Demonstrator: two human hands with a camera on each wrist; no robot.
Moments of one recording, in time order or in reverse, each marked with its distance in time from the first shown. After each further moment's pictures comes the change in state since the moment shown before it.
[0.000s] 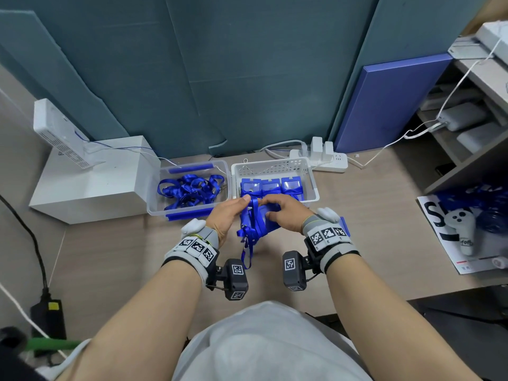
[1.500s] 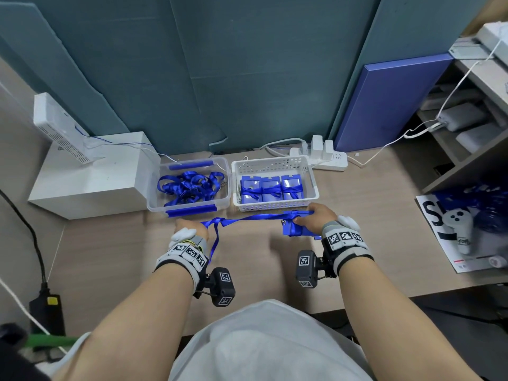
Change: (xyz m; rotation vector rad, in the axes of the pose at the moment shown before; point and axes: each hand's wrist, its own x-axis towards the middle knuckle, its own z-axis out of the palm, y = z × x) left_hand 0.018 -0.073 -0.065 0.179 0.773 -0.275; right_hand -0.009 0.076 -0.026 -0.160 0.242 0.540
